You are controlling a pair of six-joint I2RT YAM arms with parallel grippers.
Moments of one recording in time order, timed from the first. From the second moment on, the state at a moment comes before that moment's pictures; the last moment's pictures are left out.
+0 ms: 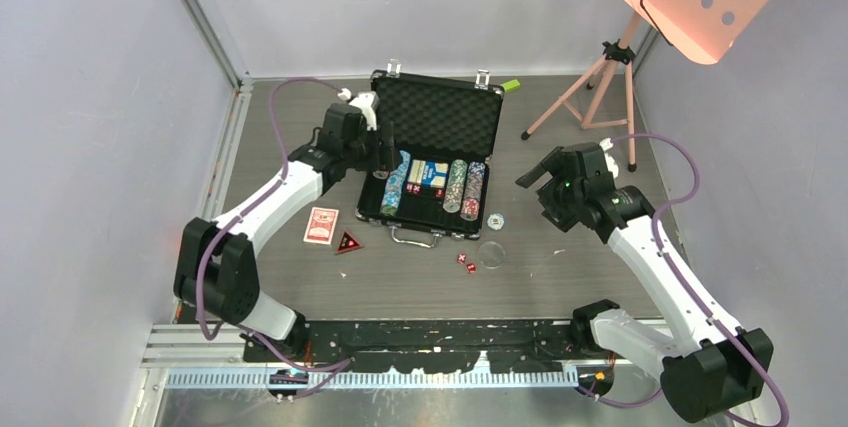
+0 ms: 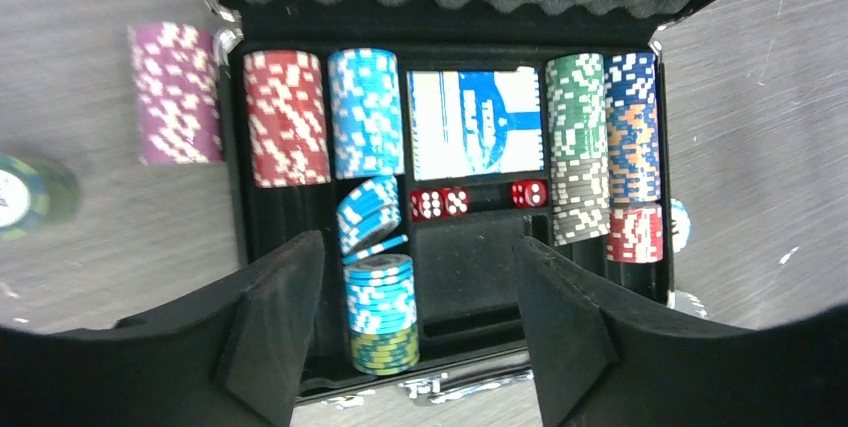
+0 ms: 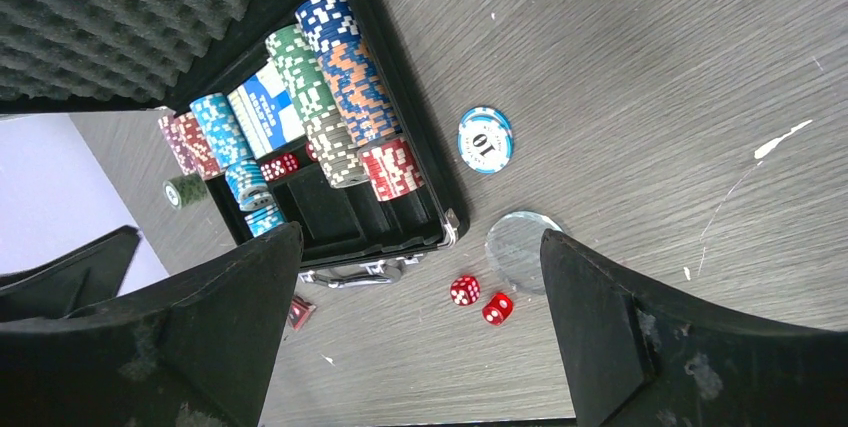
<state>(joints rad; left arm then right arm) -0.42 1.48 1.12 -0.27 0.10 -0.30 0.30 1.00 0.90 -0.73 0.09 1.09</state>
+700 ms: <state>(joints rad) -0.42 1.64 1.07 -0.26 0.11 -0.44 0.30 0.98 0.89 -0.74 0.09 1.07</state>
